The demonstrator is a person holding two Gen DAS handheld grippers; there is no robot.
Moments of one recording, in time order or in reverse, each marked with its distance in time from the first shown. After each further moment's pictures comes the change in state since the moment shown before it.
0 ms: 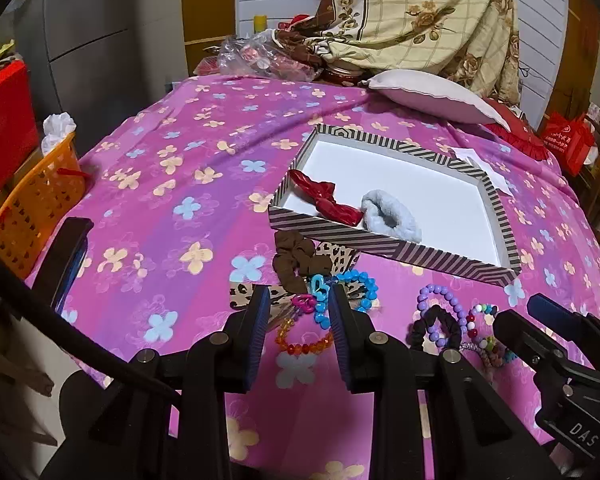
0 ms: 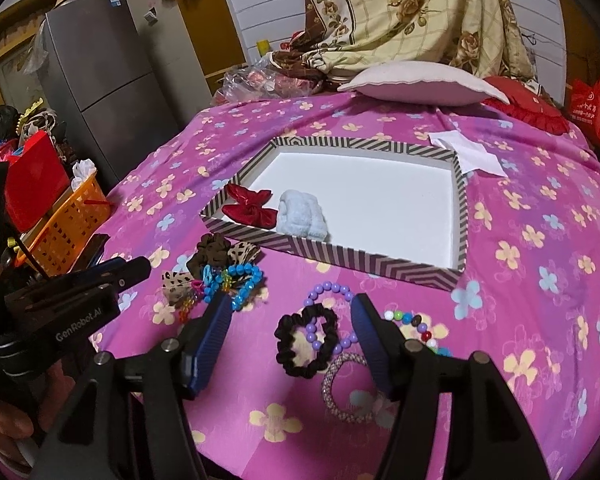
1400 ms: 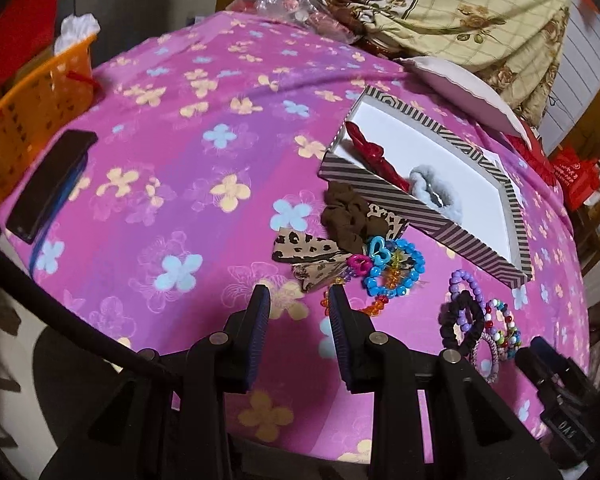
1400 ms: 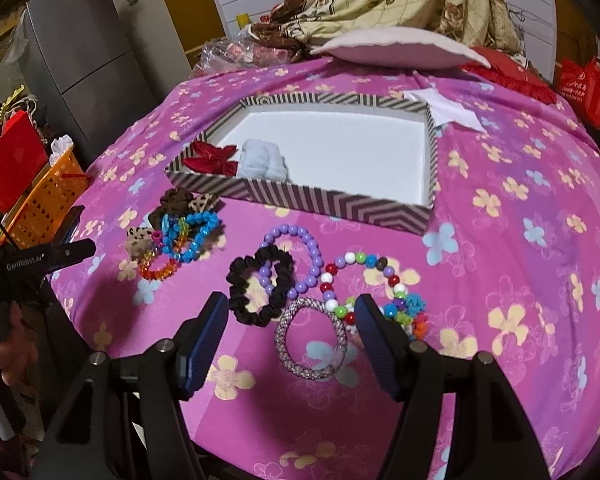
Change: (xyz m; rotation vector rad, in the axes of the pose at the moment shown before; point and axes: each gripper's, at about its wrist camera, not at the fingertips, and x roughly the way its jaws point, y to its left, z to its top) left arm 0.032 0.067 -0.017 -0.200 0.169 -0.091; right arm 0.016 -0.032 -0.036 0.019 0.108 -0.039
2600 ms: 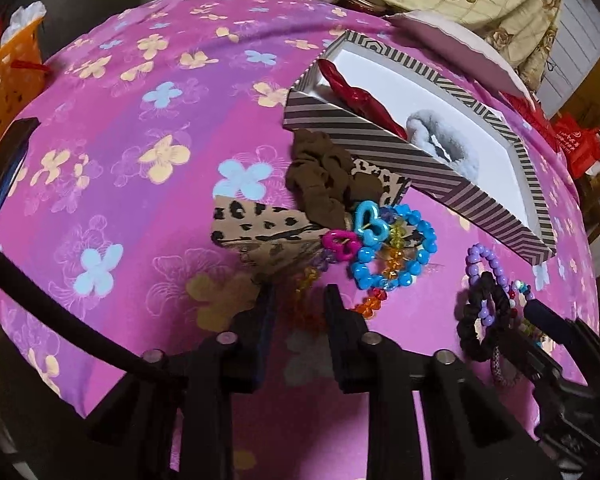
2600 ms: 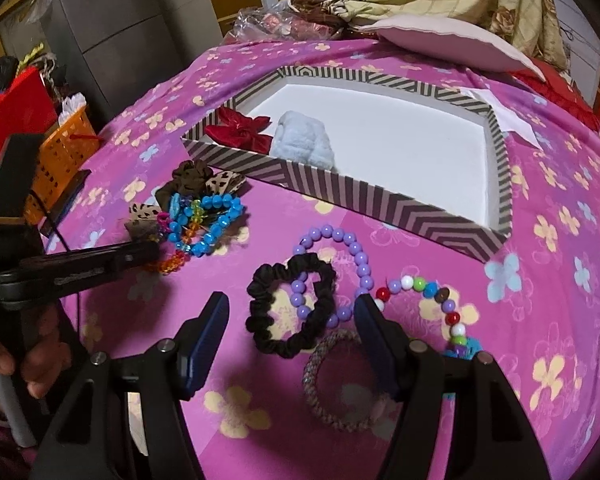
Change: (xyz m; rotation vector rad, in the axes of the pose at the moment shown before) left arm 0.060 -0.021 -0.004 0.056 0.105 -0.017; right arm 0.053 0.025 0.019 -0.141 0.078 0.031
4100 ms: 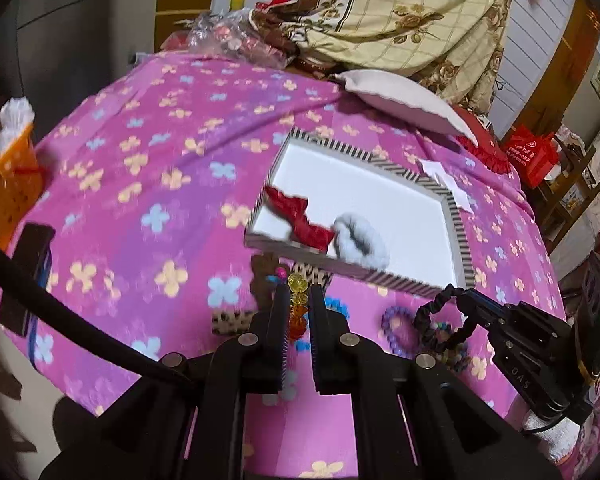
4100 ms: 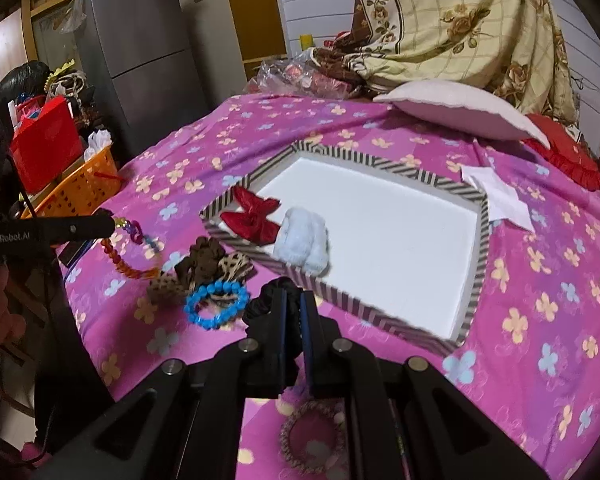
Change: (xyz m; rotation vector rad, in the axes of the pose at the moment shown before) left arm -0.100 -0.030 0.058 0.117 -0.158 -0.087; right arm -0.054 -0.014 0.055 -0.066 -0.183 0.036
